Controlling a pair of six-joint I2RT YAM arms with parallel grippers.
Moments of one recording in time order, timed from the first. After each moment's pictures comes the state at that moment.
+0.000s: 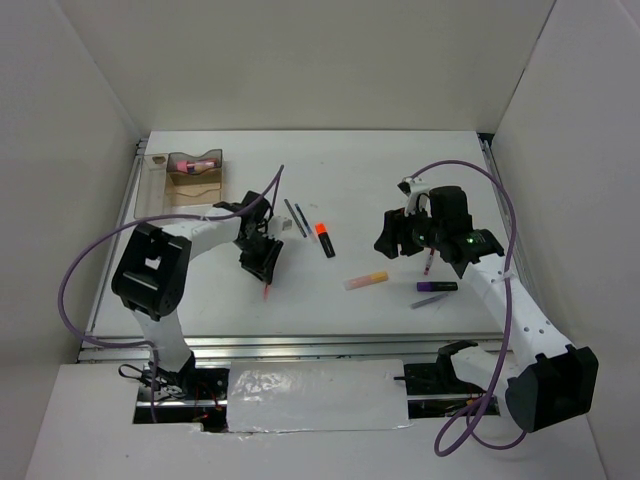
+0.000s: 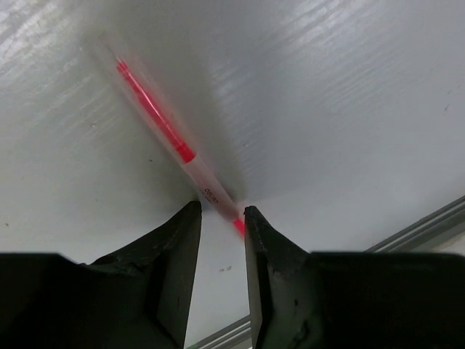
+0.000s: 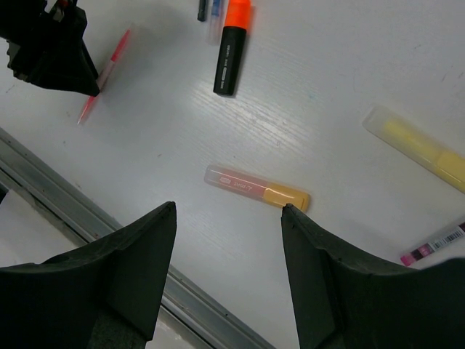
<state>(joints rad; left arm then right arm) -0.39 1.82 1.14 -0.72 0.30 0.04 0.25 1.07 0.92 -0.54 -0.40 0.06</state>
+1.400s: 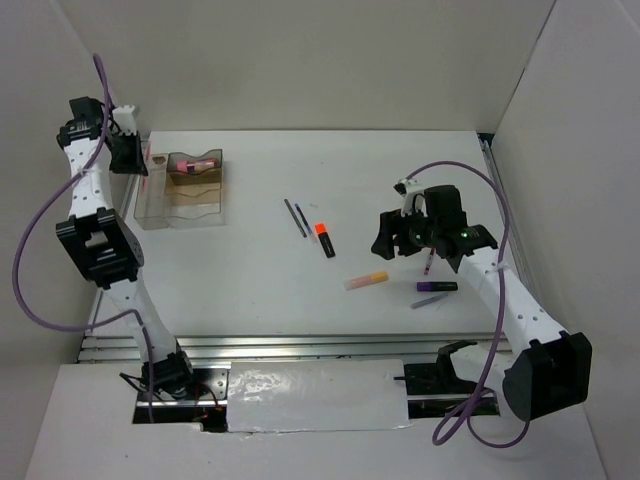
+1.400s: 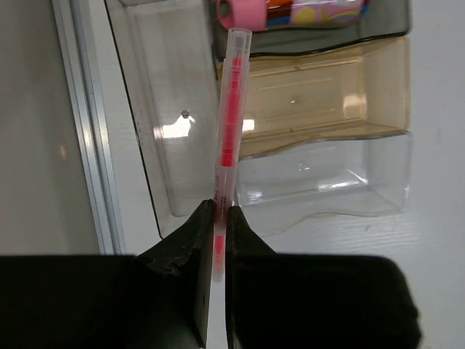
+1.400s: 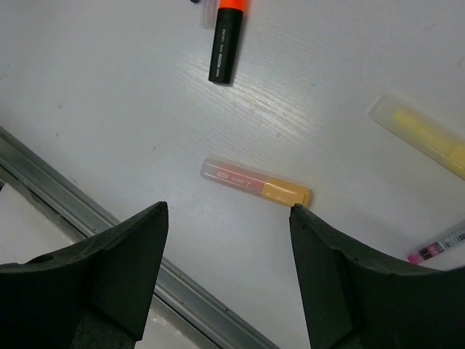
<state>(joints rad) 0.37 2.05 2.11 -0.98 0.30 0.27 0.25 1.13 0.92 -0.54 -0.41 0.06</state>
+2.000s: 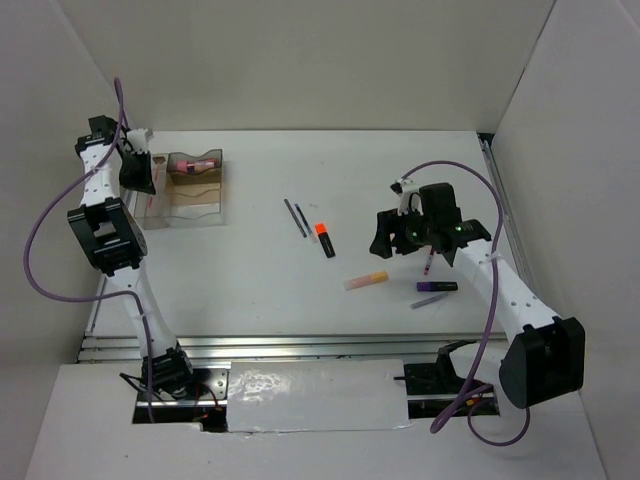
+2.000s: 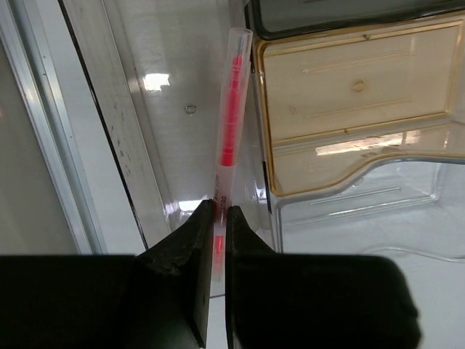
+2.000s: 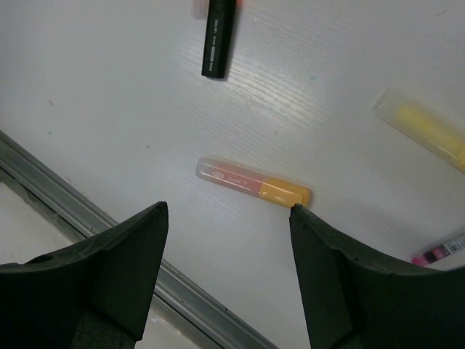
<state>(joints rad) 0.39 2.33 2.24 -1.03 0.27 0.33 0.25 1.20 0.94 -0.54 -0.41 0.06</state>
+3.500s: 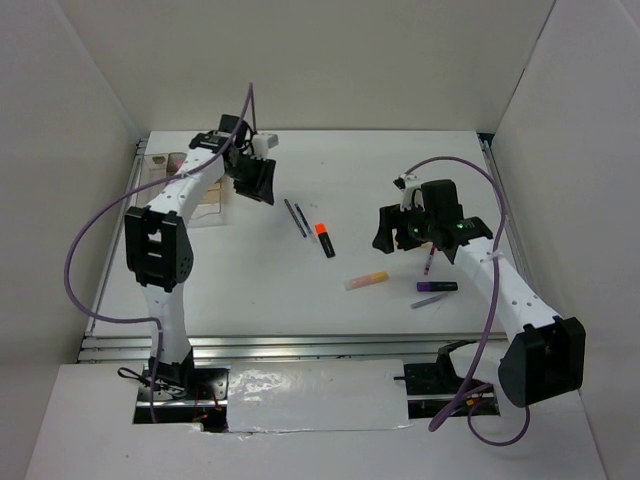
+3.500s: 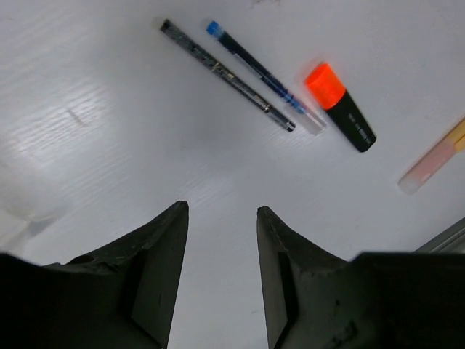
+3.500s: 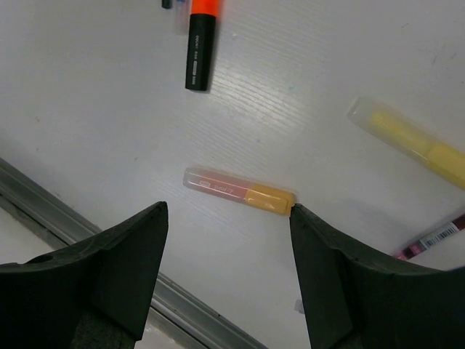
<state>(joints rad) -0.19 2.04 1.91 -0.95 0.39 0.09 0.24 1.21 0.97 -0.54 -0.37 0.06</state>
